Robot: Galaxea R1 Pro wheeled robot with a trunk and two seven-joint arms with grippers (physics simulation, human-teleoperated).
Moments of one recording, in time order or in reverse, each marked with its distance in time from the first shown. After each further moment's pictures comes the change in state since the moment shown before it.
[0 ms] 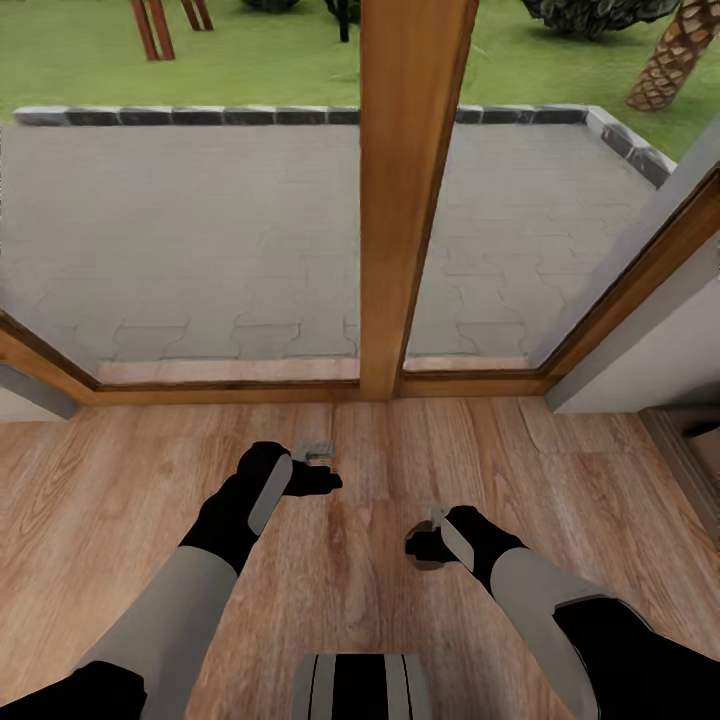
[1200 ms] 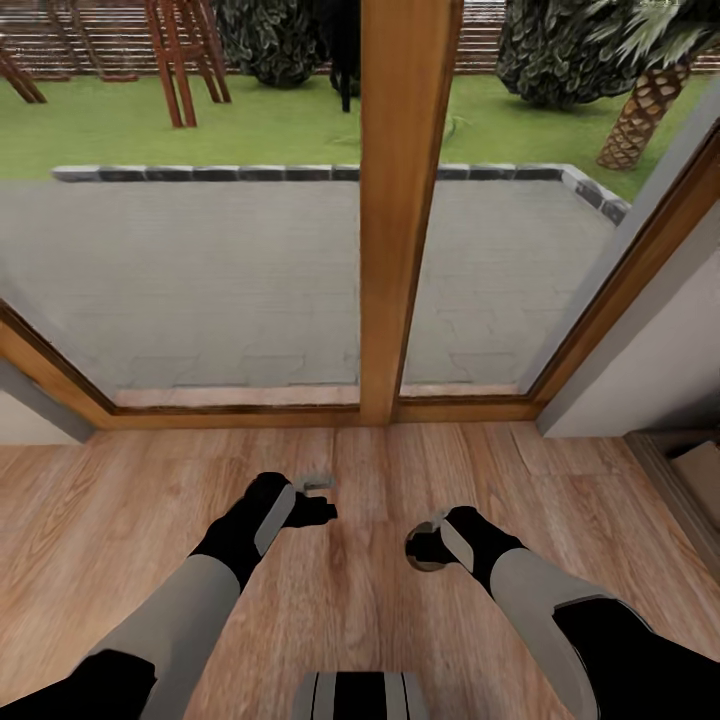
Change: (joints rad) left arm 0.000 0.000 0.004 0.256 -0.002 -0.162 0.000; right arm 0.001 0.001 -0.001 0.002 0.001 0.001 -0.007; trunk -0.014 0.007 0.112
